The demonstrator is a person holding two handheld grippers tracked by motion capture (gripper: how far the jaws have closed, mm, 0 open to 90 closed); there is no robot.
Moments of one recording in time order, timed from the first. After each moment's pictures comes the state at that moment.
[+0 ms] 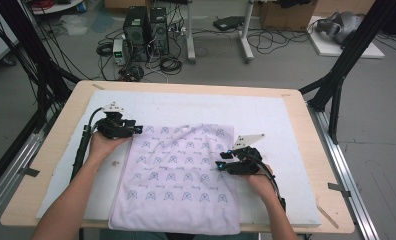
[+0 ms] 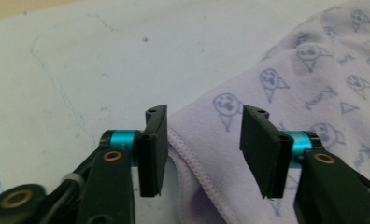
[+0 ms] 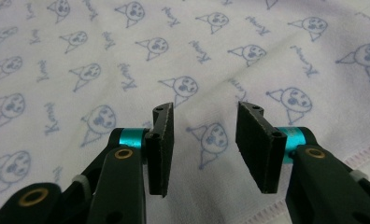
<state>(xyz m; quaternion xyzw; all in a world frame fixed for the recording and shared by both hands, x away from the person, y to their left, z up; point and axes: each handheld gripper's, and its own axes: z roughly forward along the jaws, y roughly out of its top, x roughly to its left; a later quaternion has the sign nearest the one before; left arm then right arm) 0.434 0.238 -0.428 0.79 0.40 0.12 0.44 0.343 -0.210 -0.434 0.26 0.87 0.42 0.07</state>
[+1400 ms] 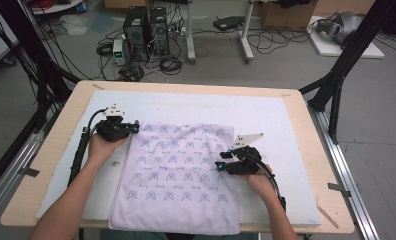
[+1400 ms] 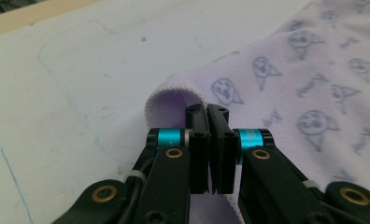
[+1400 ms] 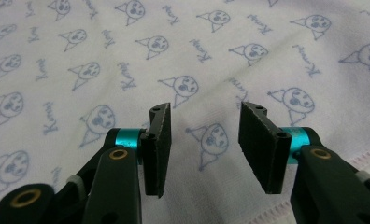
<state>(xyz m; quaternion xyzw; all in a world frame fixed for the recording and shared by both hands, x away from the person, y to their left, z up) 0.410 0.233 -0.413 0.81 0.36 0.16 0.43 0.345 -0.209 -0.433 0.25 0.87 0.42 0.07</state>
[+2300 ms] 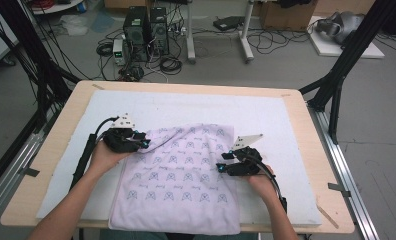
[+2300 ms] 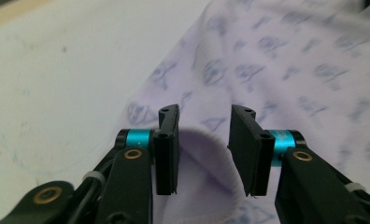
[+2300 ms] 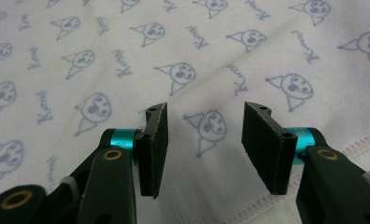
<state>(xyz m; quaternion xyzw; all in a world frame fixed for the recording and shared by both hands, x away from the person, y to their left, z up) 0.384 0.203 -0.413 0.86 0.30 0.14 0.40 0.343 -0.210 -0.435 0.26 0.88 0.40 0.07</state>
